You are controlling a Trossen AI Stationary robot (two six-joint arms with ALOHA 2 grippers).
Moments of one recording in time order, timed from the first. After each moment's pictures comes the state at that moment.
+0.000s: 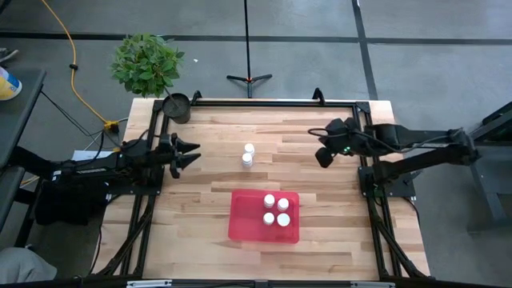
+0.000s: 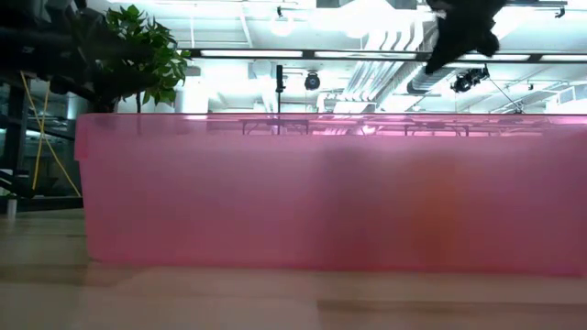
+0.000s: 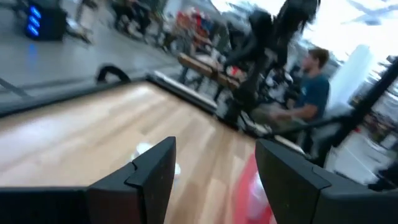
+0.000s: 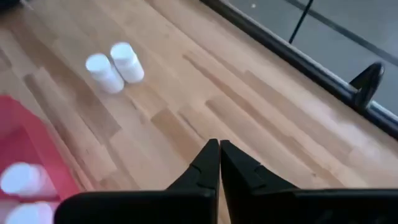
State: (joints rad) left arm 0.13 0.08 0.14 -0.05 -0.11 -0.42; right arm -0.02 0.99 1.00 -0.90 0.46 0.59
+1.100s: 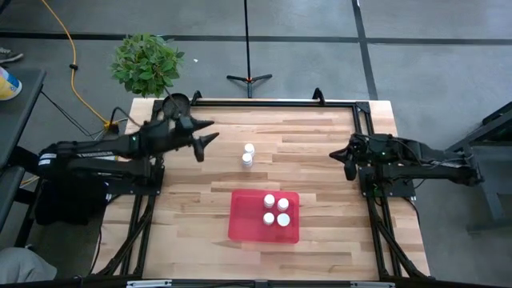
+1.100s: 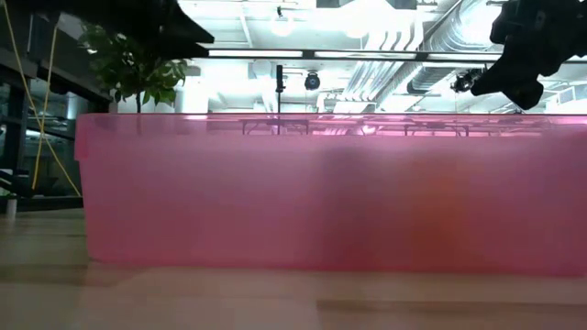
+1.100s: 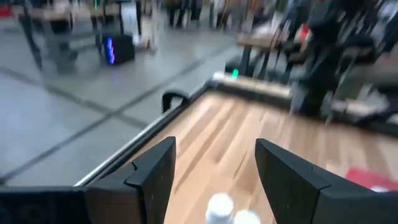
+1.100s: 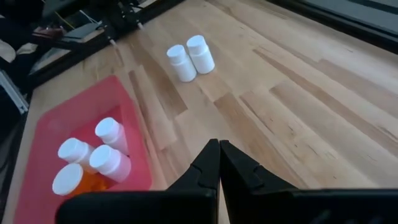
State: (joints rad) left arm 0.18 0.72 0.57 0.00 -0.28 -0.07; right arm -0.12 0.36 0.49 -0.64 0.10 0.47
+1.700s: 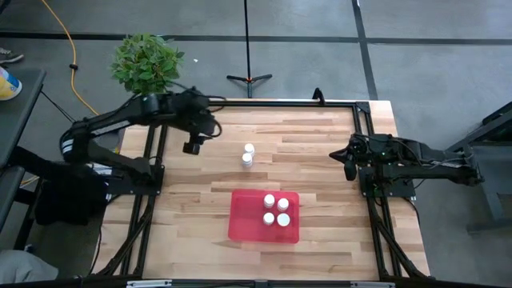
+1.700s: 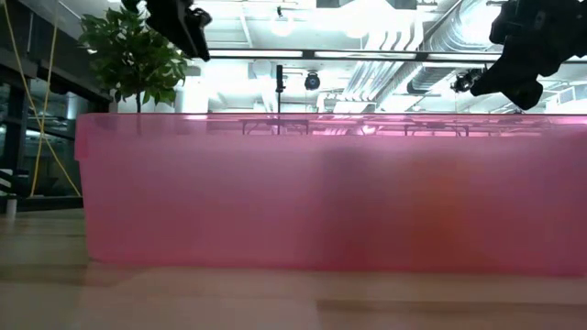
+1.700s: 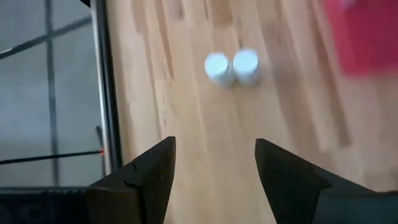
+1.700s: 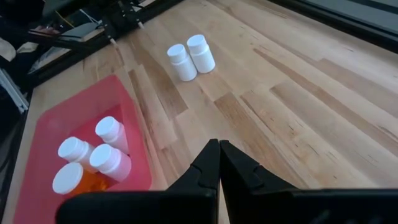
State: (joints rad) left arm 0.33 1.22 1.37 -1.11 -0.04 0.60; right arm -0.12 0.37 0.49 -0.64 0.10 0.47
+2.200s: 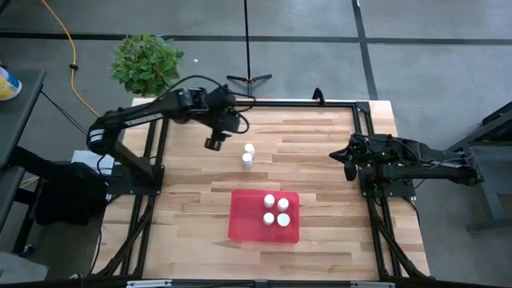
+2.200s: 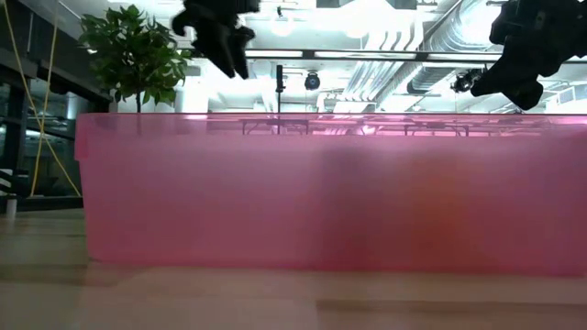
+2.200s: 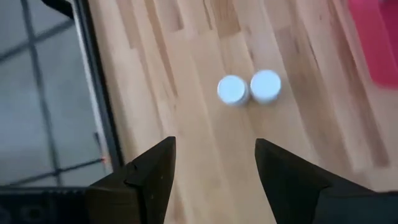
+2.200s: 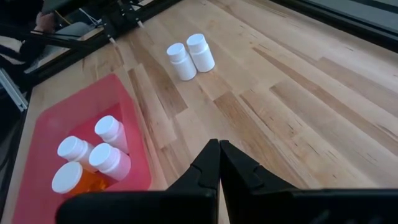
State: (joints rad) left arm 0.33 1.51 1.55 -1.07 -0.04 0.68; right arm -0.12 0.37 0.49 -0.64 0.10 0.47
